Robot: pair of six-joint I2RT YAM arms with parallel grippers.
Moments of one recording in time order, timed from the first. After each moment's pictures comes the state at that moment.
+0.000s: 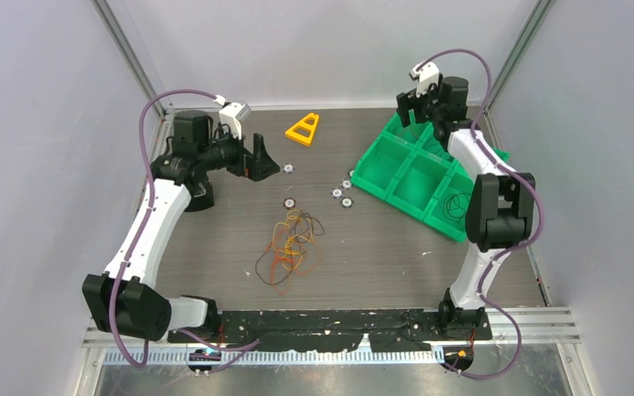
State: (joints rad) left arm -0.17 1.29 1.29 -0.55 0.62 -0.03; right arm 0.03 1.92 1.50 0.09 -0.28 -0.36
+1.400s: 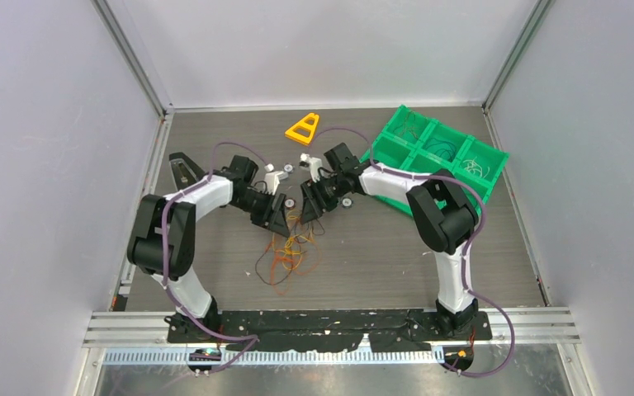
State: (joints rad) left arm -0.25 1.70 1.01 -0.62 0.78 0.17; right arm 0.61 2.04 1.39 -0.32 -0.73 0.07
